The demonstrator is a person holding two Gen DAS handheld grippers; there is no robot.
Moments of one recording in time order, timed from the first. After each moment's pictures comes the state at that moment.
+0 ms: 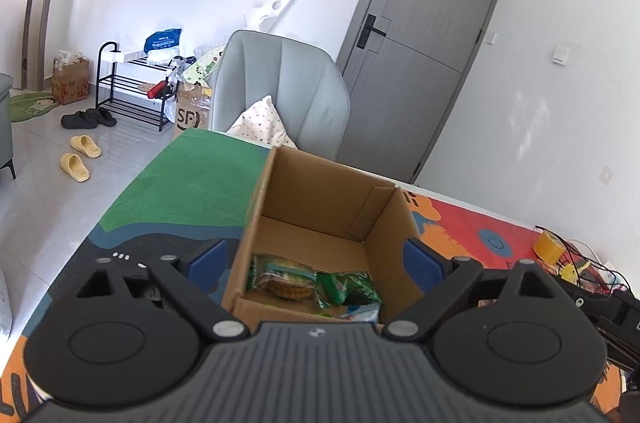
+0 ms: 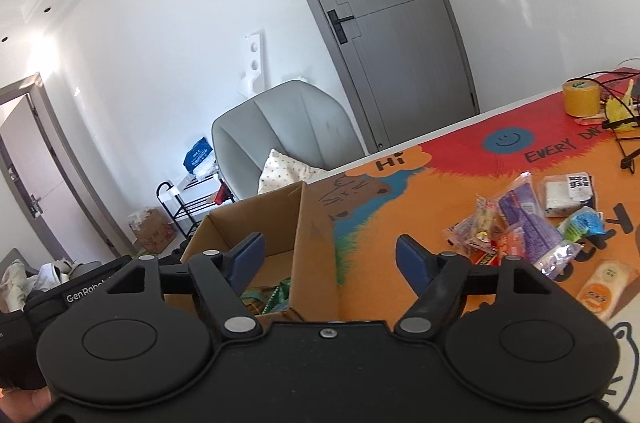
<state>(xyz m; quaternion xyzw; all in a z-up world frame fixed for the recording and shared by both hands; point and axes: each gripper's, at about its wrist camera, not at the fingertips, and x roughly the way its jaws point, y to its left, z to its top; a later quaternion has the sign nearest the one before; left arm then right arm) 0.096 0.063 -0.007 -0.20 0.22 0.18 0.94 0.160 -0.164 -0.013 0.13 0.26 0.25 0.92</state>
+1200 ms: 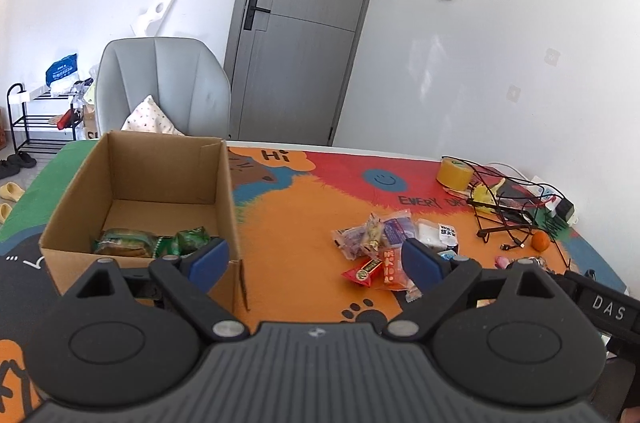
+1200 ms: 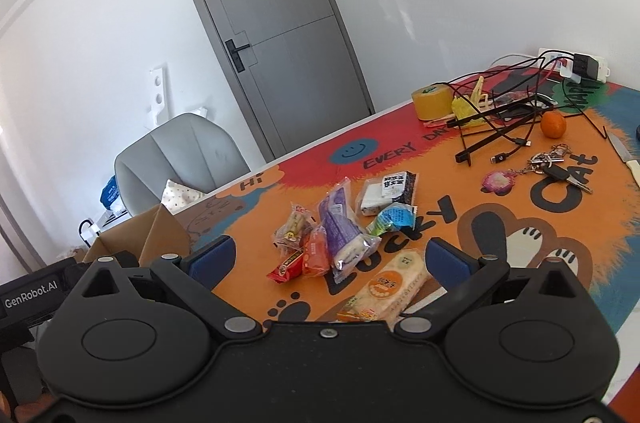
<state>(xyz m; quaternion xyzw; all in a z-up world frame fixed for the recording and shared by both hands) 0.114 -0.067 -0.012 -0.11 0.23 0.04 0.96 0.146 -0.285 -0.039 0.15 0.25 0.12 0.95</state>
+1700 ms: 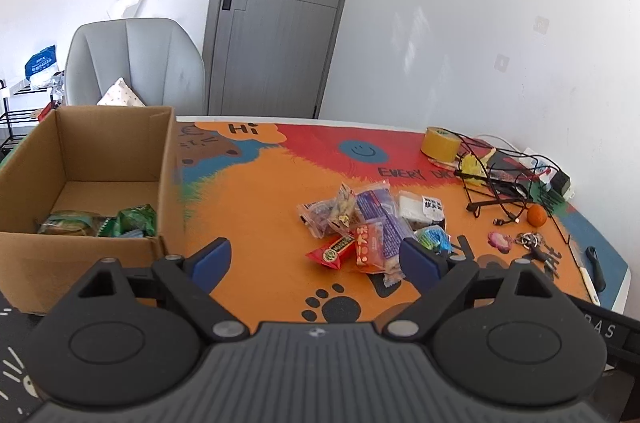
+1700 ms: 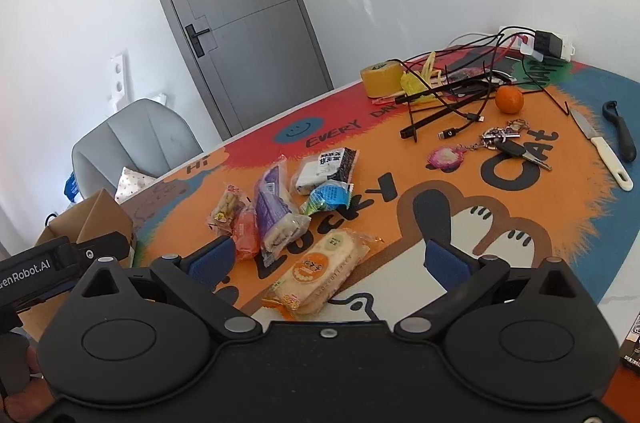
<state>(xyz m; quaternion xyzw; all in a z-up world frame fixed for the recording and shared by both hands) 0.149 -0.100 -0.043 -0.10 0.26 0.02 0.96 0.161 -0.308 -0.071 0.13 0.29 0.07 0.95</state>
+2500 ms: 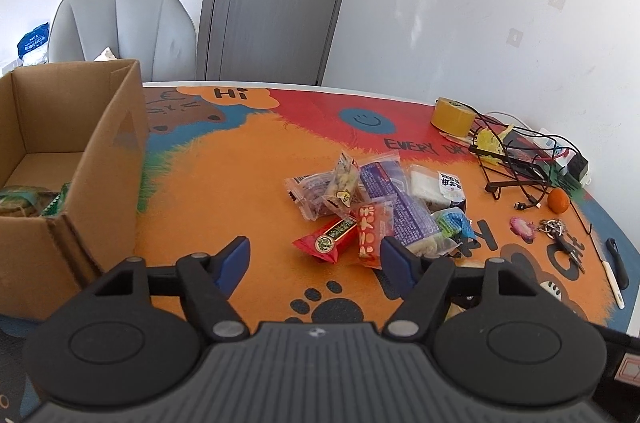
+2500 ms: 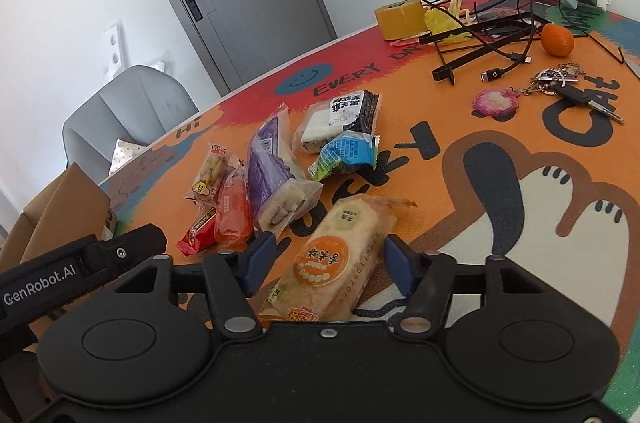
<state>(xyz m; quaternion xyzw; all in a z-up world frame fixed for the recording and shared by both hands) 0.200 -0.109 -0.084 -0.11 0.30 0.02 0.95 0.218 -0.282 -0.116 0.15 0.34 0.09 0.93</state>
